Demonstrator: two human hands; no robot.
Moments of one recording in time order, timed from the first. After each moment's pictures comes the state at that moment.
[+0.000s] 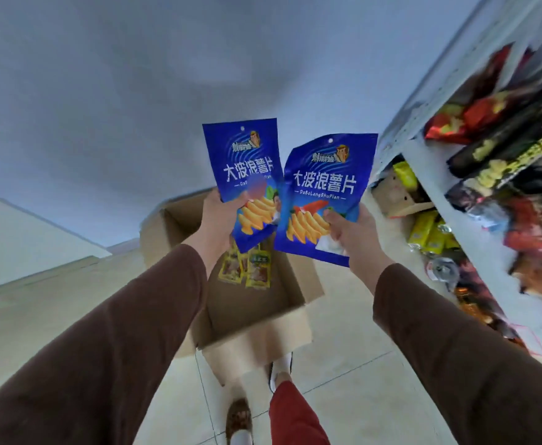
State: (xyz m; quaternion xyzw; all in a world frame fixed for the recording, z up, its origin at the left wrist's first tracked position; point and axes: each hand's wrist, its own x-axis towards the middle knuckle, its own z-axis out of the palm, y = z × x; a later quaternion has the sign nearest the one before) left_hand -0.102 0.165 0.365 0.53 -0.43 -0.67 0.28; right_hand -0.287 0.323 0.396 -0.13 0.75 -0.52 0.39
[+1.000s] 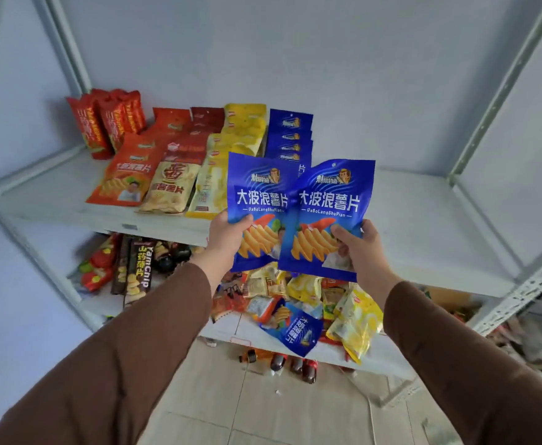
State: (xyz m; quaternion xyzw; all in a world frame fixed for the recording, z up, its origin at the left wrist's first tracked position) left_hand -0.587 0.794 0.715 0.09 -0.70 -0.71 0.08; right_hand -0.553 1.046 0.724 0.16 0.70 -0.69 -0.07
